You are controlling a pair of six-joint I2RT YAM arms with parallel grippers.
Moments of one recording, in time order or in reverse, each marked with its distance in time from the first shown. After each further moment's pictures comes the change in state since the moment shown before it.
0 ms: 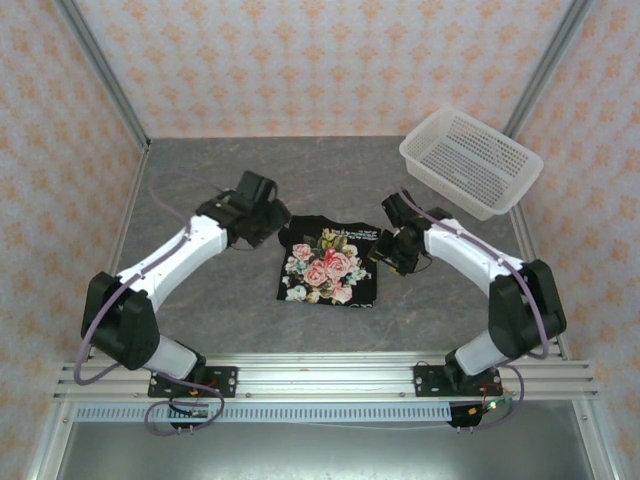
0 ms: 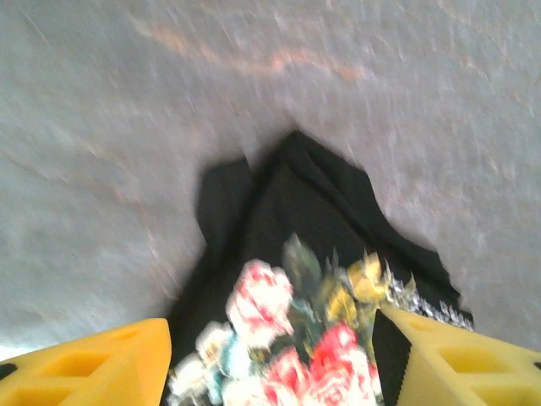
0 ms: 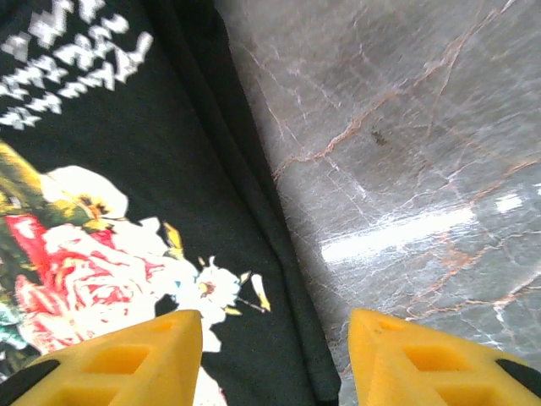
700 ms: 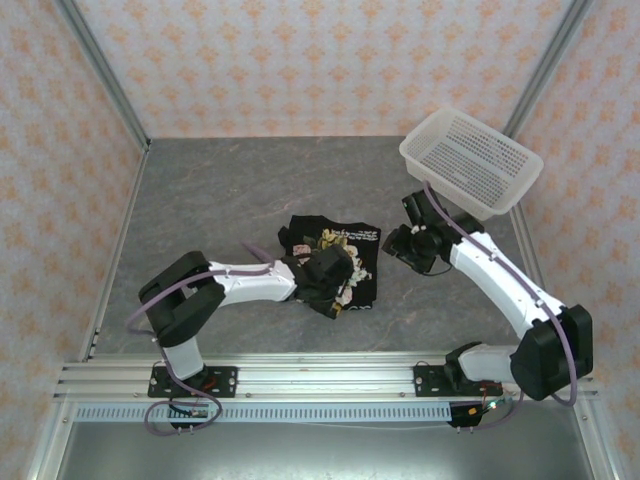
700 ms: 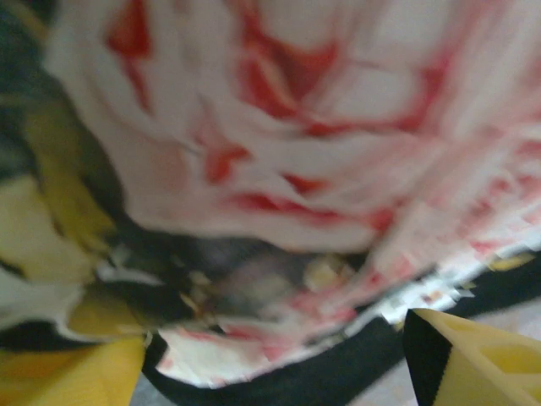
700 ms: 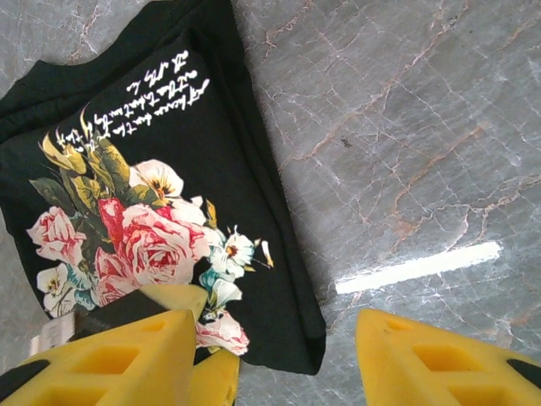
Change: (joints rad) left arm -0.443 0.291 -0.177 0.414 0.074 -0.985; right arm -0.032 -0.220 0.002 -0.102 0.045 -0.005
